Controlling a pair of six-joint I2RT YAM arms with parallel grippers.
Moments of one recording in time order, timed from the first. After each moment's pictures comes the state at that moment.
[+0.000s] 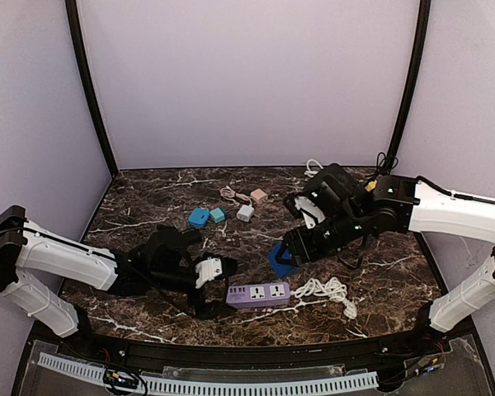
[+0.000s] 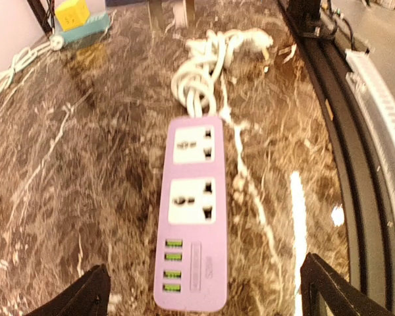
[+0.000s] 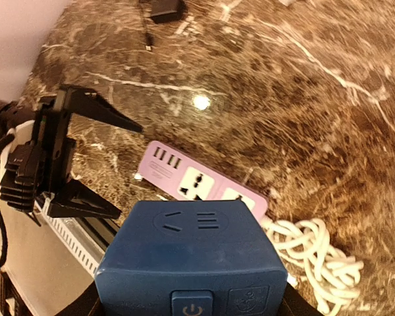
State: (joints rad) left arm -1.00 1.42 0.56 0.28 0.31 0.35; right arm 1.06 1.37 1.20 -0.76 -0.07 0.59
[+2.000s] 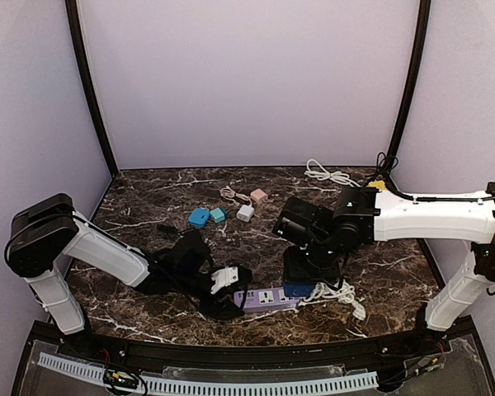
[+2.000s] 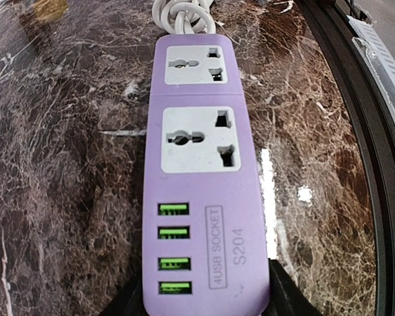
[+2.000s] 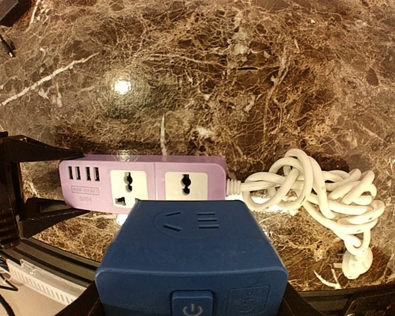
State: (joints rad) left arm -0.97 1.72 0.65 0.30 0.41 0.33; right arm 1.17 1.57 1.29 -1.03 0.16 1.08
